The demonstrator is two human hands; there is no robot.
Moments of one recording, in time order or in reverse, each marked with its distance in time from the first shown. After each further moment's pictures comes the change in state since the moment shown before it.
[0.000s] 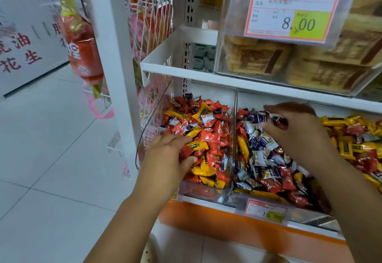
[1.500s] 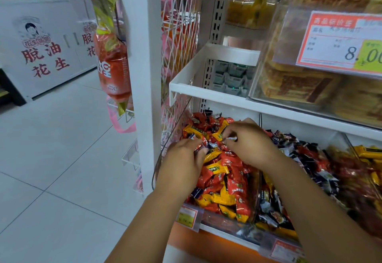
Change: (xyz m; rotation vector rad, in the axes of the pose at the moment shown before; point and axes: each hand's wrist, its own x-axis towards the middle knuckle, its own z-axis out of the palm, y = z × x) left_hand 0.043 -0.016 0.009 -0.061 0.018 -0.163; right_hand 0.067 -0.059 0.091 0.004 -0.250 -0.203
